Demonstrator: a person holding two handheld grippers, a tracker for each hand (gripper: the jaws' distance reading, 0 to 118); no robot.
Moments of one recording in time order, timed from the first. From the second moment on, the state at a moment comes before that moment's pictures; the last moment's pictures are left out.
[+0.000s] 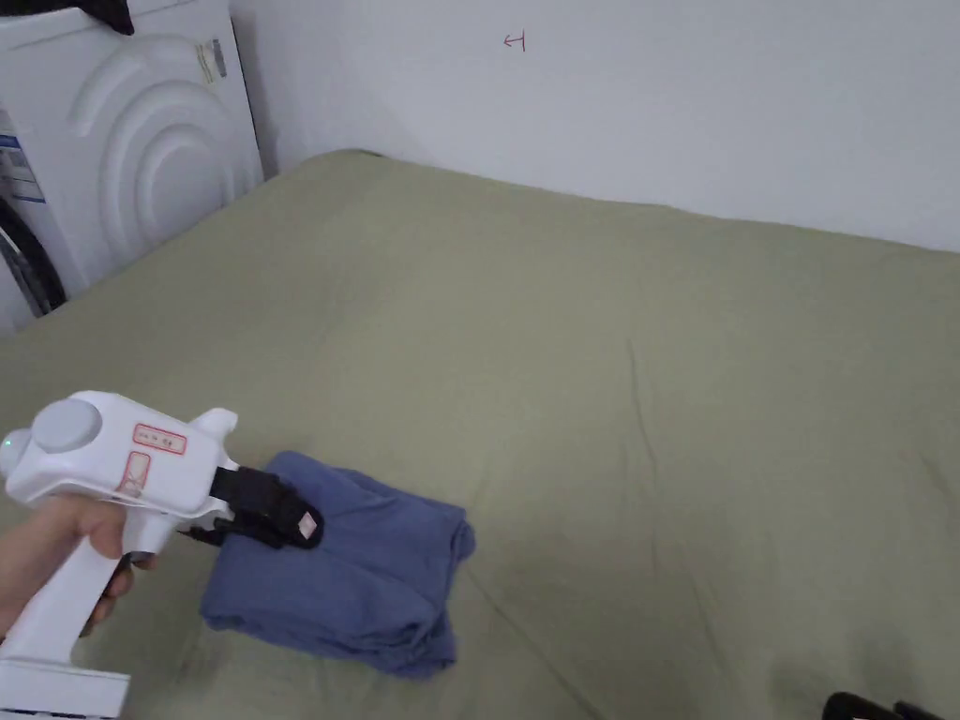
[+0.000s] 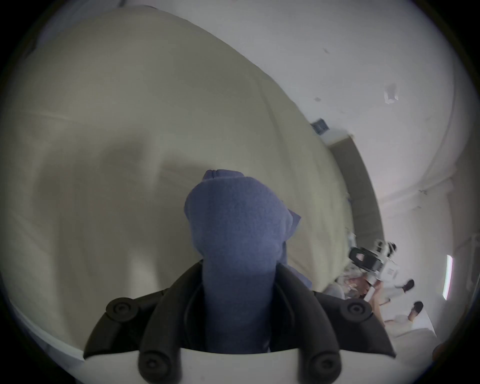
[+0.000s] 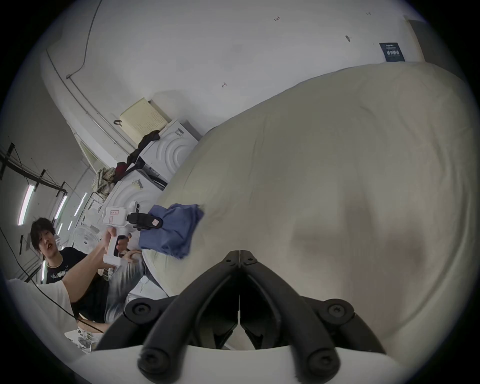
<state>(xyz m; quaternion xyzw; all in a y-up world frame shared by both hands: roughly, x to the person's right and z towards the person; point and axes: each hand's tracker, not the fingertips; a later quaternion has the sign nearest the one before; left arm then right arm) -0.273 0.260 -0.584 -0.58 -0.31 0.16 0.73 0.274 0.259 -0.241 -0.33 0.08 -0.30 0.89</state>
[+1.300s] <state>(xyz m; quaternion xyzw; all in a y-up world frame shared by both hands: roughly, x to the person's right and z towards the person) 0.048 0.417 -0.295 -0.10 -0.26 -0.05 0.96 0.258 0.391 -0.168 -0.13 -0.21 0.04 0.97</state>
